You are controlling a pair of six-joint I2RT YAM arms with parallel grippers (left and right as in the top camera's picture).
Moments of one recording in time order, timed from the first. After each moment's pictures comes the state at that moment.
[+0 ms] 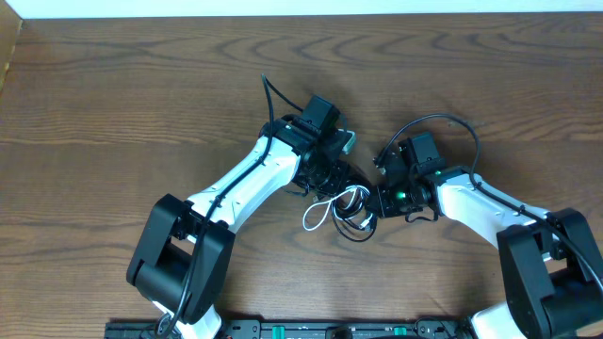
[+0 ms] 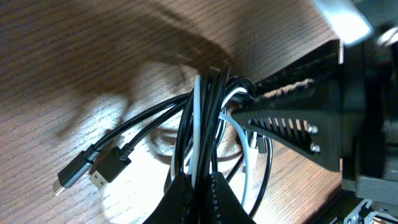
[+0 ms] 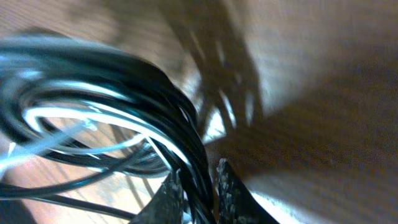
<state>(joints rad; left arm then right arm) -0.56 1.83 1.27 -0.78 0.44 -0.18 0.34 1.69 0.78 -0.39 -0.48 0.20</state>
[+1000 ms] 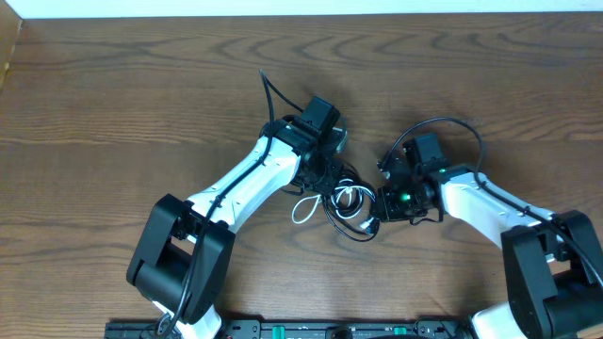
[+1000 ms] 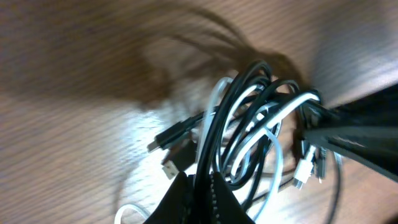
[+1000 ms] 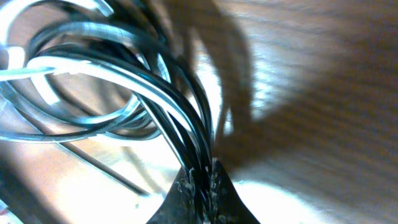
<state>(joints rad) -0.56 1.83 1.27 -0.80 0.25 -0.18 0.30 1.68 0.78 -0.48 -0.54 0.19</state>
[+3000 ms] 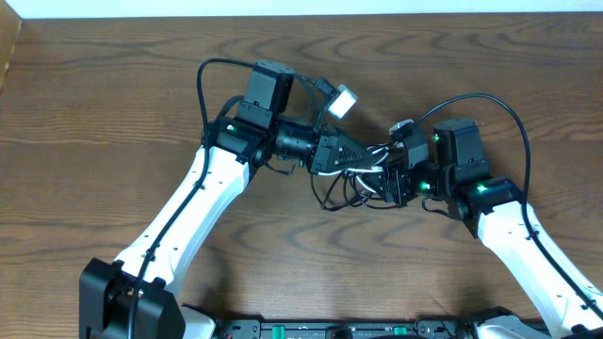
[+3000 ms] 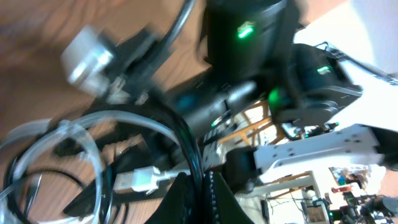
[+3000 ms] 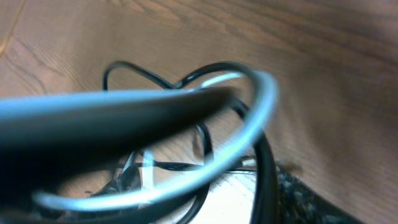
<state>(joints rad) -0.42 1.57 1.26 -0.49 1.21 -0.13 0.29 1.32 0.79 -0.37 -0.55 0.12</state>
